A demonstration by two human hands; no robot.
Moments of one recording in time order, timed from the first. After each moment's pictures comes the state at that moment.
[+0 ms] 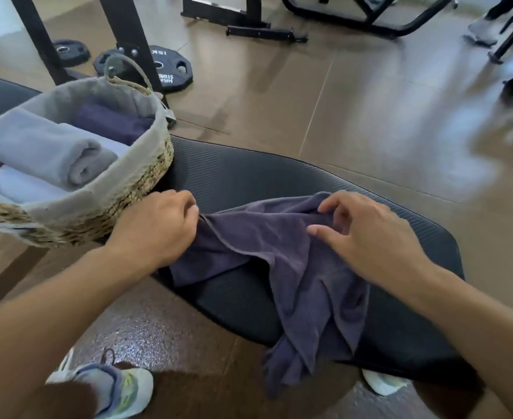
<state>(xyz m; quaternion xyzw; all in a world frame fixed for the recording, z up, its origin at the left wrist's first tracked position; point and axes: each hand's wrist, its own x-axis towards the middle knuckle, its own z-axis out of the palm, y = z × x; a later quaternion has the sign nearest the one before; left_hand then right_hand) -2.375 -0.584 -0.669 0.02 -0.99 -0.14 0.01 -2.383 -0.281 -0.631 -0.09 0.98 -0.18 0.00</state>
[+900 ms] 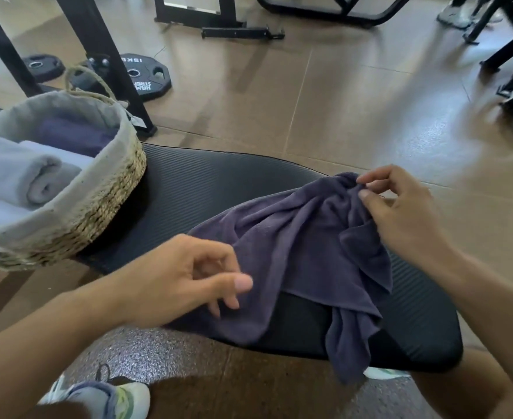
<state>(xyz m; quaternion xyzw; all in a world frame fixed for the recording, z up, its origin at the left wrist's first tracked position) -2.336 -0.528 -0.622 -0.20 -0.83 -0.46 -0.23 -2.399 -0.221 -0.633 0.05 0.90 -0.43 -0.08</state>
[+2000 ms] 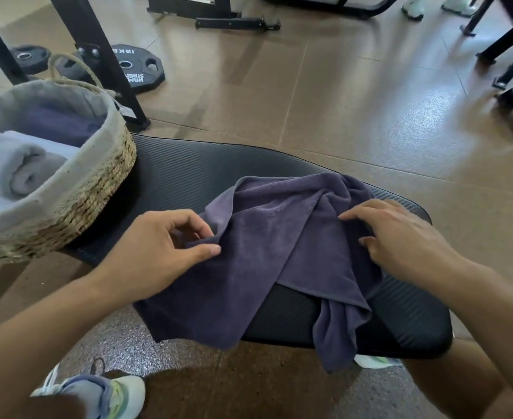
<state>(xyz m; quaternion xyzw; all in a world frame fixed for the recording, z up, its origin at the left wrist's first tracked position) -2.345 -0.533 -0.656 -0.06 -0.91 -0.42 0.00 -2.380 -0.190 -0.655 -0.09 0.99 -0.06 0.08</state>
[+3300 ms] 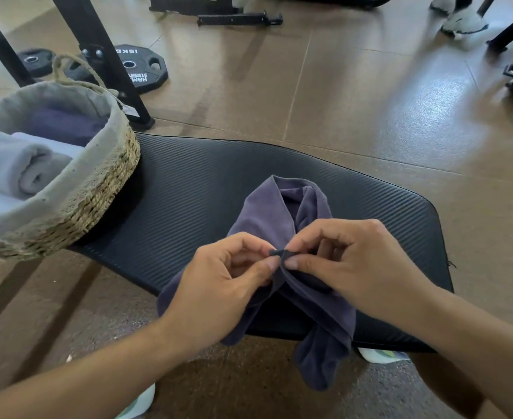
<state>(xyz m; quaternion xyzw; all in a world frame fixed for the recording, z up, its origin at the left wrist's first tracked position) -2.299 -0.459 -0.652 0.00 -0.71 -0.70 -0.10 -2.328 -0.257 -0.628 -0.19 0.87 -0.44 0.05</state>
